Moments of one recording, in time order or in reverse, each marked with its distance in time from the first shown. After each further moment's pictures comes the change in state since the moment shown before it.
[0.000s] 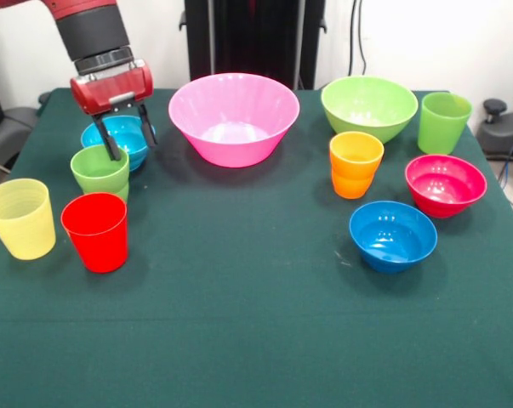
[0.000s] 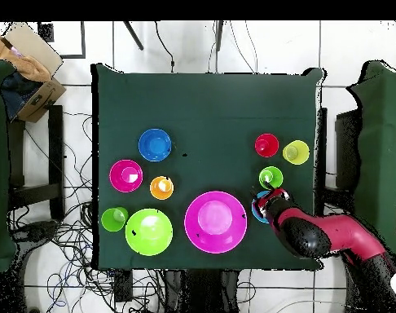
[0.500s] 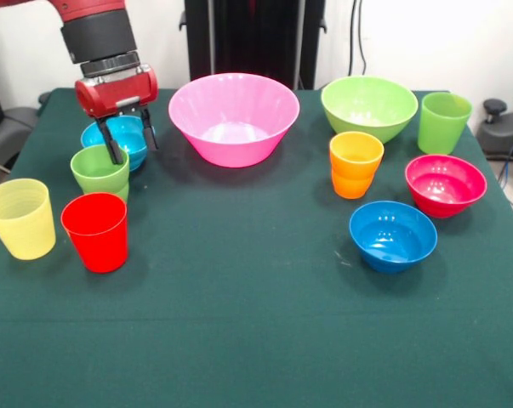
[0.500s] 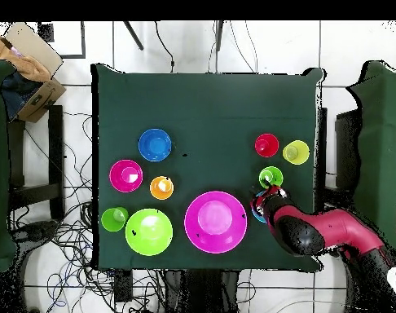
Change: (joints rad) arm 0.047 -0.038 -0.002 0.000 -0.073 -0.005 0.000
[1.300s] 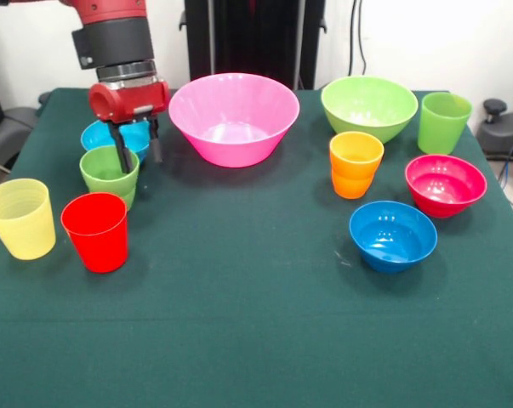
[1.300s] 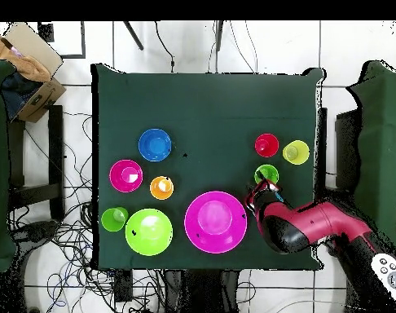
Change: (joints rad) arm 0.168 -0.100 -0.100 -0.003 -0.144 -0.142 0.000
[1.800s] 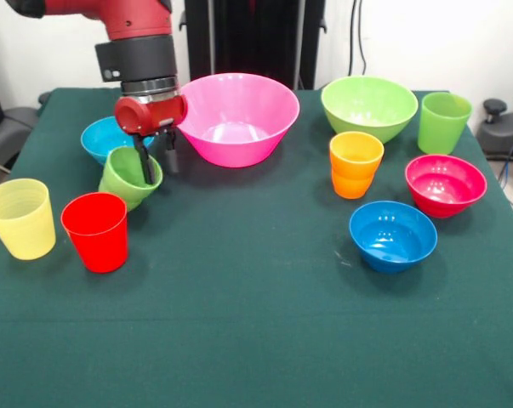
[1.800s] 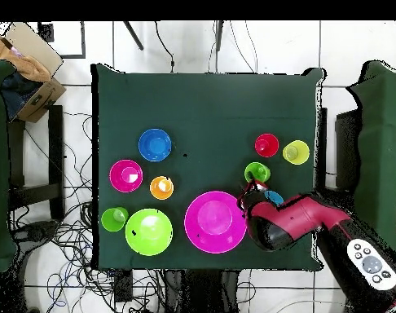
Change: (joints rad) arm 0.175 -0.024 -0.149 -0.033 -0.082 -0.074 0.048
